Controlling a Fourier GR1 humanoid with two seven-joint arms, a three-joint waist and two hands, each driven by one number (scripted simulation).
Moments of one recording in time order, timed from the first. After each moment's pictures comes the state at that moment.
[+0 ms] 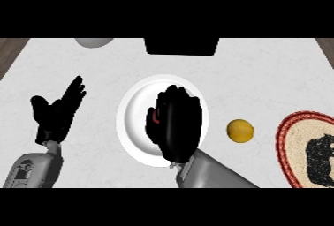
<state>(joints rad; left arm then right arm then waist) -0.20 0.24 0.03 -1.40 0.06 0.03 0.18 -0.64 -0.01 0.76 -1.46 1.29 -0.34 1.14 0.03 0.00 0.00</state>
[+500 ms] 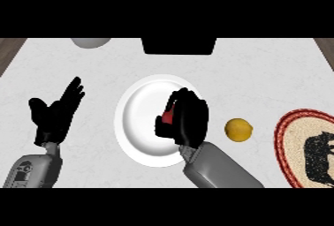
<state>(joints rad) -0.19 0.23 0.04 -1.40 0.05 0.03 0.17 -0.57 -0.01 0.67 -1.34 1.06 -0.39 1.07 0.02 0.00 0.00</state>
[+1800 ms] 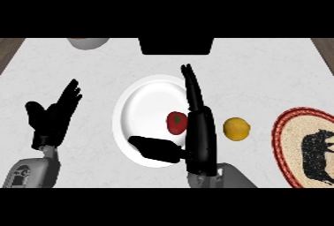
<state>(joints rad) -0.16 0.22 0.07 -1.42 0.04 0.02 0.17 -0.45 -0.01 0.65 -1.72 0.64 -0.73 0.77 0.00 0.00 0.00</state>
